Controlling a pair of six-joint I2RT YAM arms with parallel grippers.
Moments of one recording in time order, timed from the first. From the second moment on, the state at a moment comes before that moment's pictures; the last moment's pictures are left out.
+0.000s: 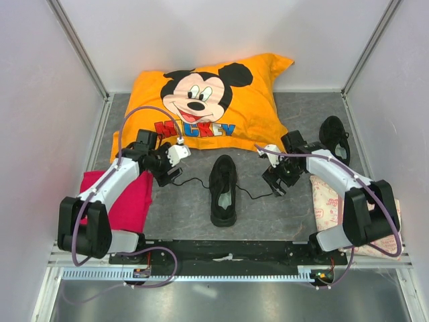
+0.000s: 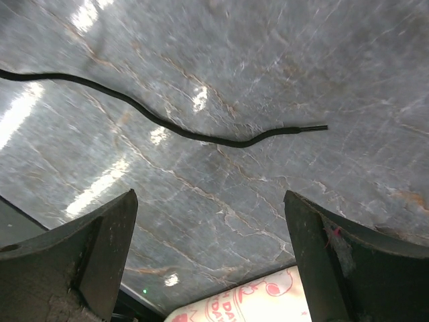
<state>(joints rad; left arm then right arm) -0.21 1.33 0.88 -0.62 0.34 0.84 0.30 1.43 0.94 -0.81 -0.26 -0.50</state>
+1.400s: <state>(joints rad) -0.24 1.56 0.84 -0.65 0.48 1.30 0.37 1.55 0.85 -0.65 -0.15 -0.64</state>
